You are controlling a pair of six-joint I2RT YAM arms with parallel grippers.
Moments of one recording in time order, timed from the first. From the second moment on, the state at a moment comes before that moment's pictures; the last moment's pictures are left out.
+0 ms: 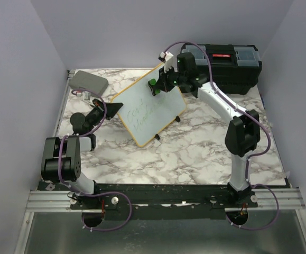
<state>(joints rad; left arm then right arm) 0.07 1.57 0.49 1.34 0.79 -0.94 0.48 2.00 1.84 -0.32 -0.51 -0.08</state>
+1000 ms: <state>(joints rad) 0.08 1.57 0.49 1.34 0.80 -0.93 0.53 2.07 1.92 -0.35 -0.27 -0.09</state>
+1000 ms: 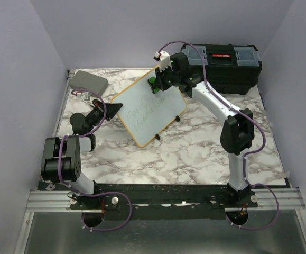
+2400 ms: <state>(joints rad) 0.08 1.57 0.49 1.32 0.80 -0.93 0.54 2.09 1.93 -0.38 -0.37 -0.11</state>
